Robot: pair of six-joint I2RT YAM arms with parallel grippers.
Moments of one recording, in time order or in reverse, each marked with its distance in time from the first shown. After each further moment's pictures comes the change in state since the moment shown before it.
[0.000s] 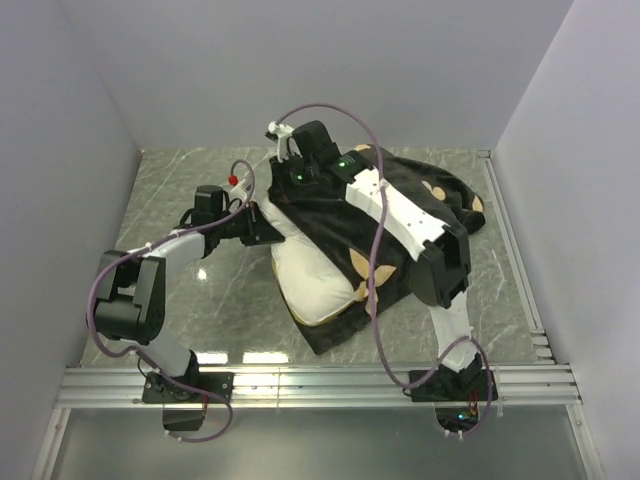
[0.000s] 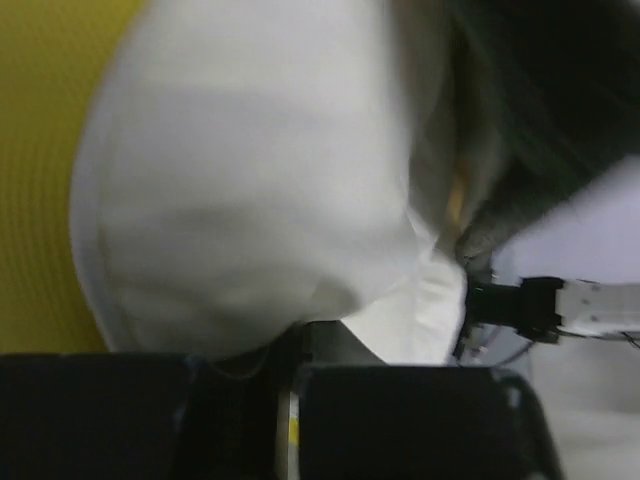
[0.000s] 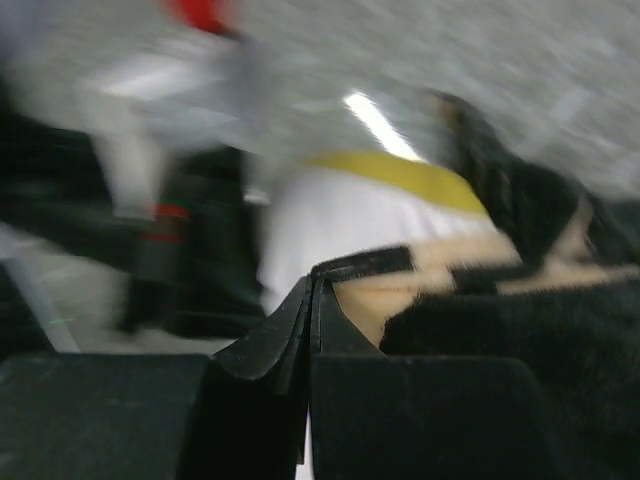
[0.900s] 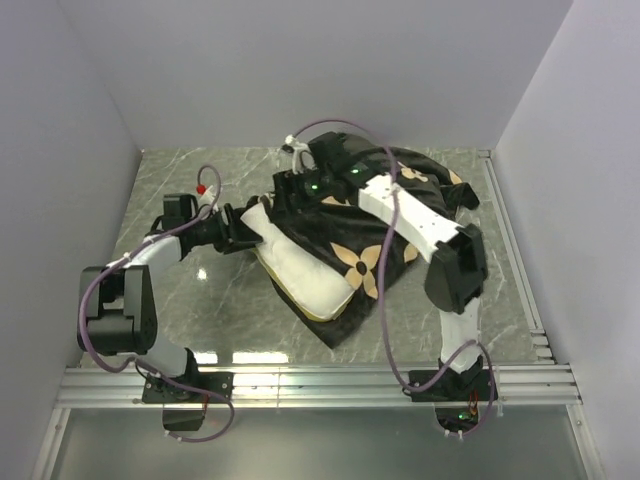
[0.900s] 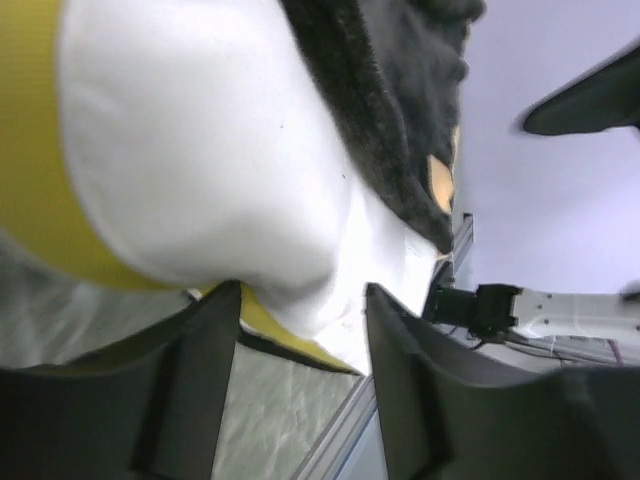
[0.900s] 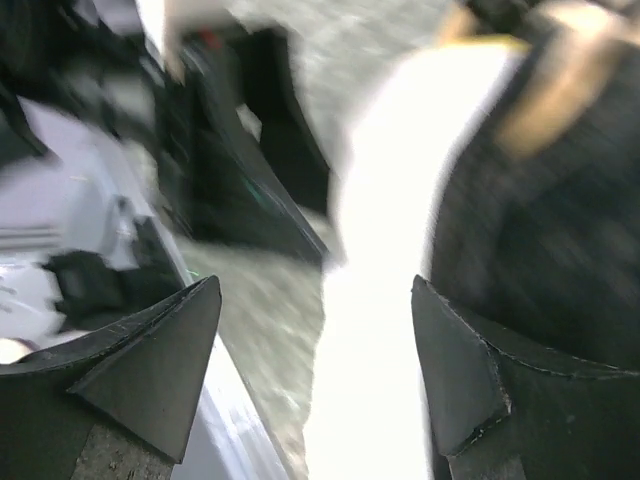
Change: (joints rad) left arm 0.170 -0.094 -0.053 -0.141 0.113 -0.029; right arm -0.015 -0.115 -0.198 0.065 -0.212 0.195
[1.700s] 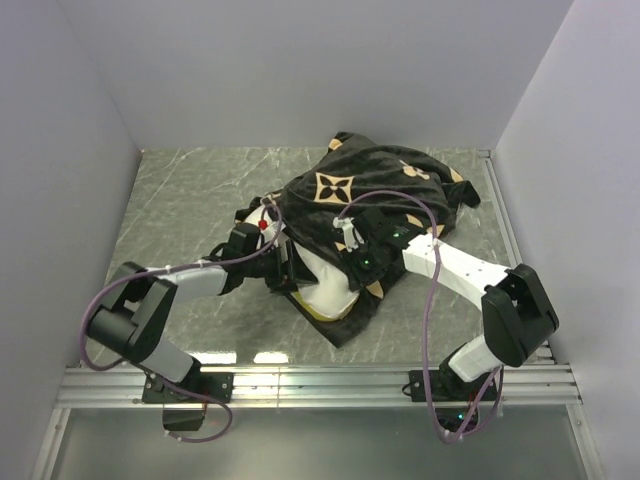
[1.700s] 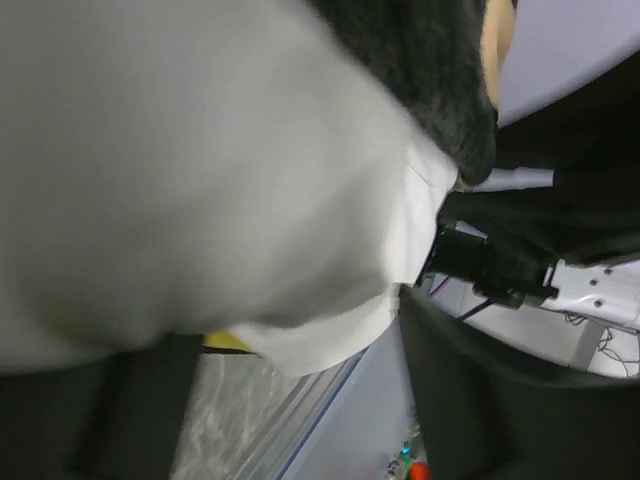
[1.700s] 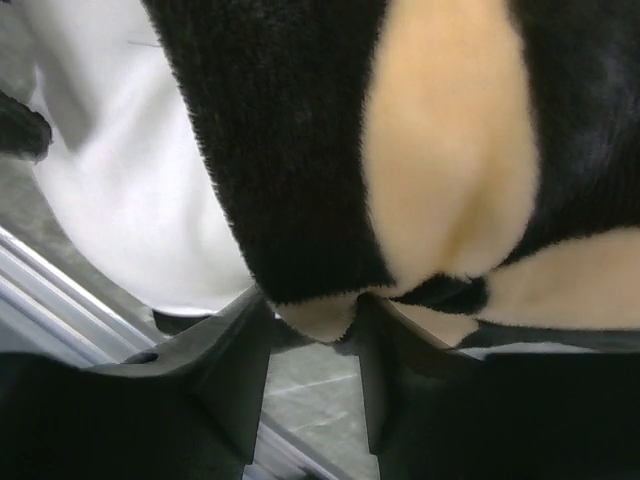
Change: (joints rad) left arm -0.483 -0.026 -0.204 0.228 -0.267 -0.304; right arm -0.032 -0.512 -0.867 -0.074 0.317 -0.243
